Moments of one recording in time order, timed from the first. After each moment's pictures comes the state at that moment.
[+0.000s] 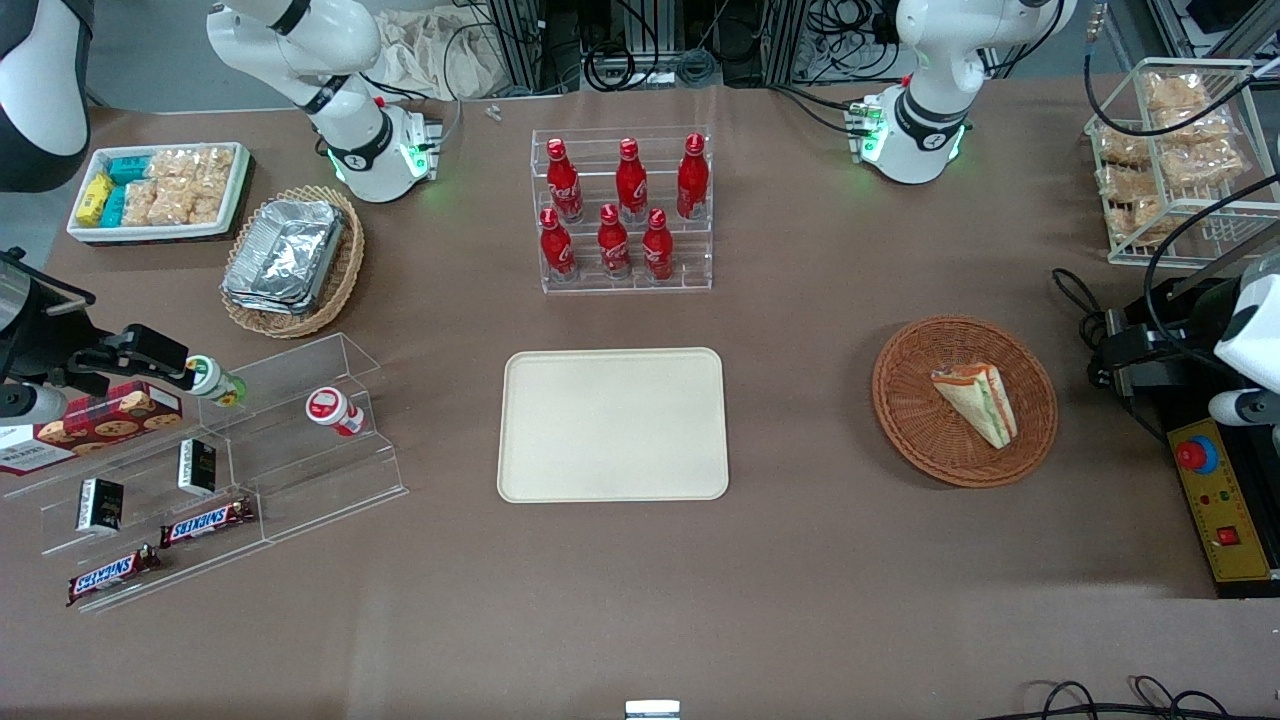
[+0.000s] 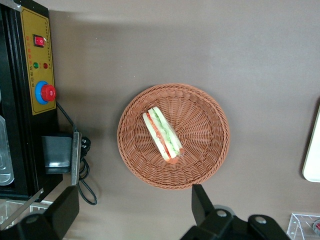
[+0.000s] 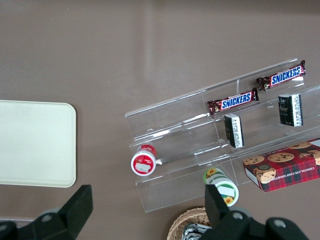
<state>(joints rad) 0.07 0.22 -0.07 -1.41 0.07 1.55 -0.06</state>
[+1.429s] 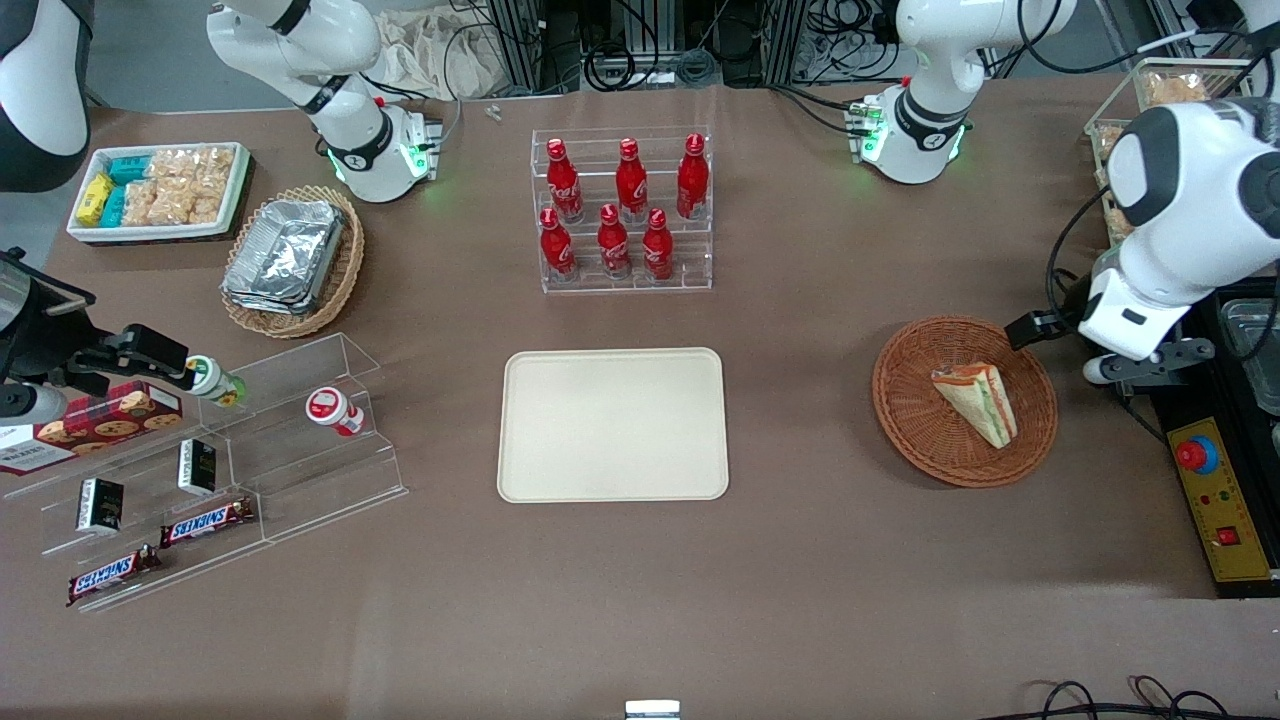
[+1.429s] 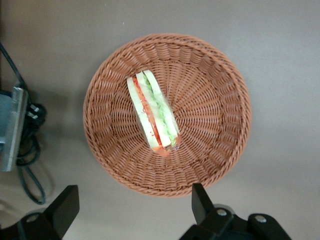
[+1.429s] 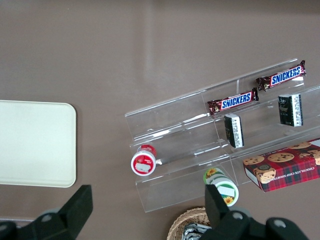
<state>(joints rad) 0.07 -0.05 -0.07 -2.17 0.01 2.07 -0.23</state>
